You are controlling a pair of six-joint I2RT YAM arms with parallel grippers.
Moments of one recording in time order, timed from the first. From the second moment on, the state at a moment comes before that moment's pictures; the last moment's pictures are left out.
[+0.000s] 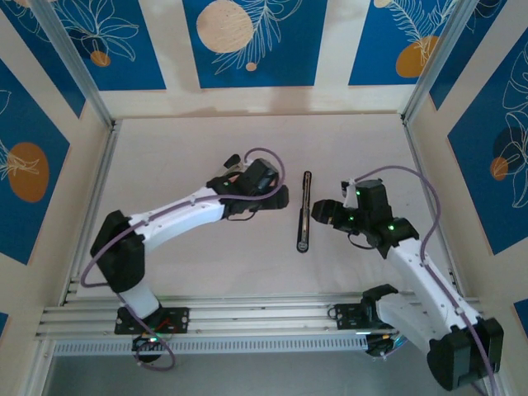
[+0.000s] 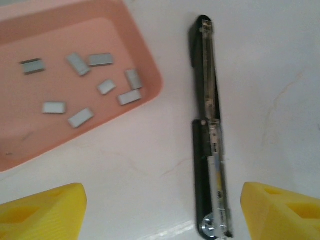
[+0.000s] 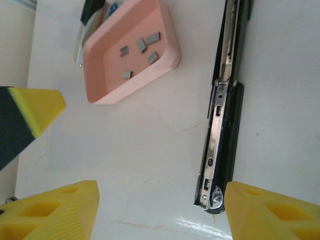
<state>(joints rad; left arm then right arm) -0.86 1.64 1.31 -0.55 -0.14 -0.75 0.31 0.91 0.70 -0.57 -0.35 0.59</state>
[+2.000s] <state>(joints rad) -0.54 1.63 0.98 -0.22 0.08 -0.71 0.36 1.73 1.14 -0.86 -0.01 0.33</state>
